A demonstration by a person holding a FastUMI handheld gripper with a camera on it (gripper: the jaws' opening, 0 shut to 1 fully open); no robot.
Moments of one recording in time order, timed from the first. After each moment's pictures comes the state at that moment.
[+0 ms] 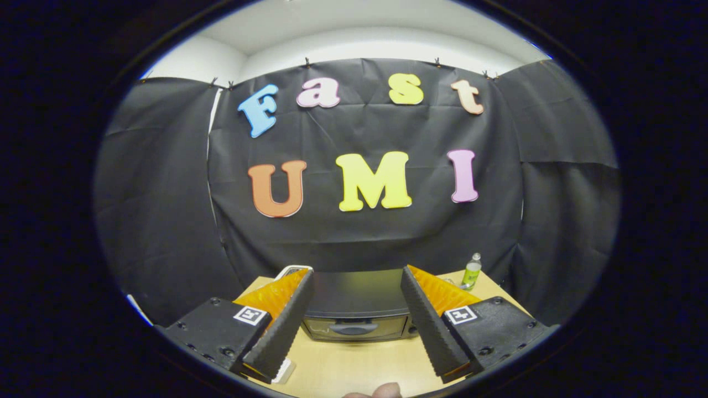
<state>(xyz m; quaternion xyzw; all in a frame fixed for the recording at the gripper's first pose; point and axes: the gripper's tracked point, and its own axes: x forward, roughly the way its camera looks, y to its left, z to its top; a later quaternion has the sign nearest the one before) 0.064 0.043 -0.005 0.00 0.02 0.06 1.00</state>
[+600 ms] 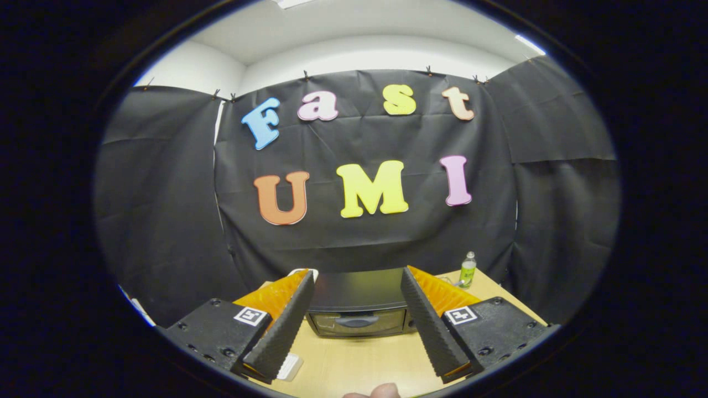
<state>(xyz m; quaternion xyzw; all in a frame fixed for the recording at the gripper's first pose) 0.008 0.032 -0.002 0.01 0.00 0.06 1.00</state>
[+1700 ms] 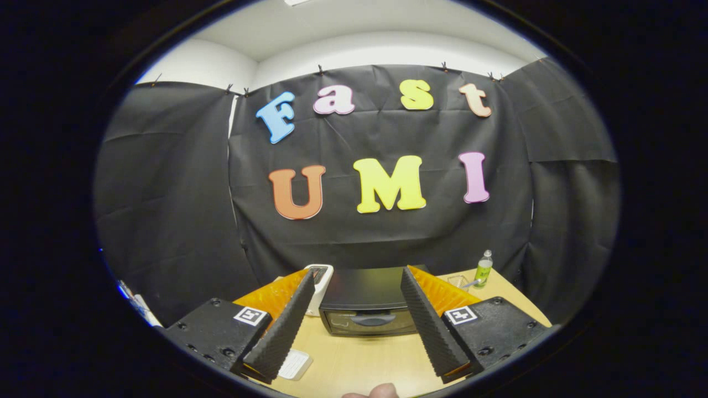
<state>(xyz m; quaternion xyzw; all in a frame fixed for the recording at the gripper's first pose) 0.016 0.063 -0.011 0.00 0.02 0.10 1.00</state>
